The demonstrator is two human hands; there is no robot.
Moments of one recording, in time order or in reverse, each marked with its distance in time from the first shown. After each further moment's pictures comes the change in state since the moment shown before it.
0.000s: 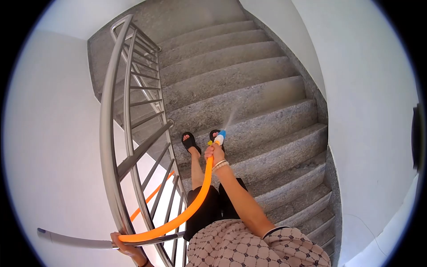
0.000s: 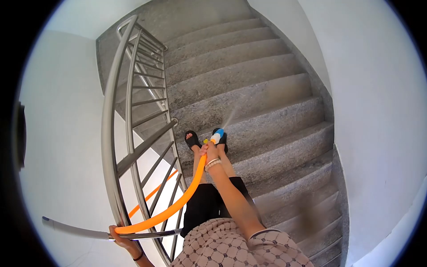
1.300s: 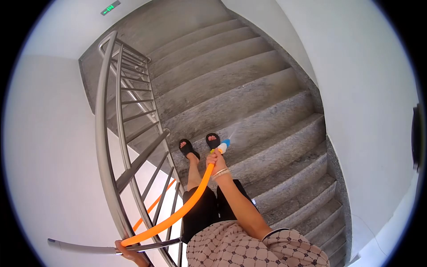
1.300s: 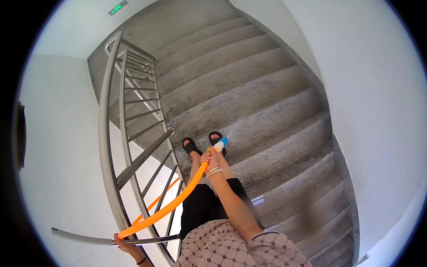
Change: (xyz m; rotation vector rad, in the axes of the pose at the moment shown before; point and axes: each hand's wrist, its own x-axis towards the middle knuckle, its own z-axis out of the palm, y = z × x) left_hand 0.001 -0.008 -0.001 -0.103 0.062 -0.087; right_hand -0.011 -0.025 -0.036 0.464 -0.179 0.063
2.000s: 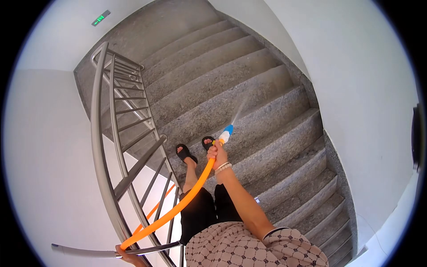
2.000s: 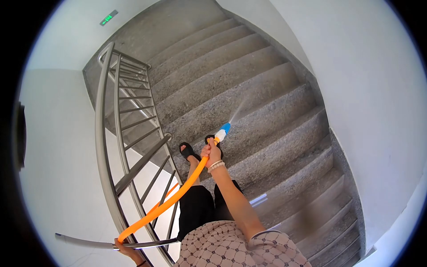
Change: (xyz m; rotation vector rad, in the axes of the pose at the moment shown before) left_hand 0.000 0.000 0.003 0.043 0.140 -0.007; right_hand -0.014 -0.032 0.046 -0.261 -0.013 -0.197
